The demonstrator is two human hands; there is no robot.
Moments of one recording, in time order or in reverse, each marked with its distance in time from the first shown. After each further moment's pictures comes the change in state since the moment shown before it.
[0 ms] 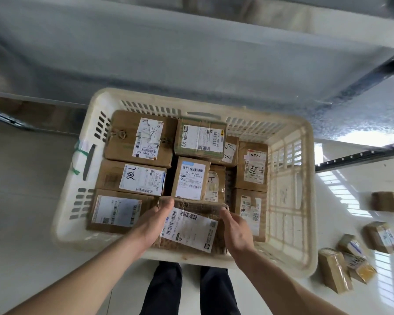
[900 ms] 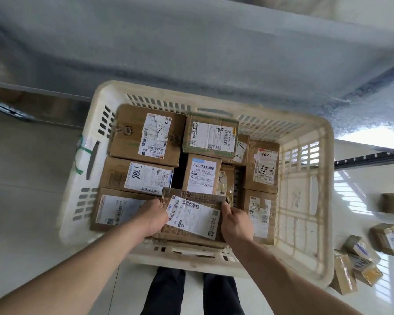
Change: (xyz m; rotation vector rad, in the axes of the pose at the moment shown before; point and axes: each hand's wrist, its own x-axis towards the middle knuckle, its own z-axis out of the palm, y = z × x) left_hand 0.039 0.002 -0.028 0.252 0.091 -0.111; right_hand 0.041 -0.017 0.026 -0.319 0.063 0.018
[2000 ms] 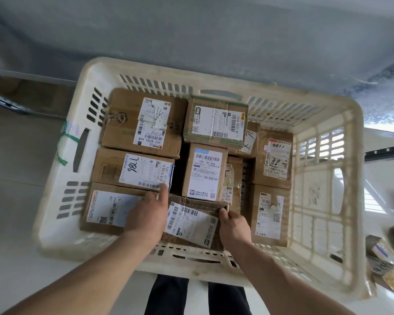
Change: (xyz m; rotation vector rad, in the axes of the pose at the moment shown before) left_hand 0.043 -0.032 0.035 0.954 0.415 0.251; right_hand 0.034 0.034 0.047 0.060 -0.081 0.053
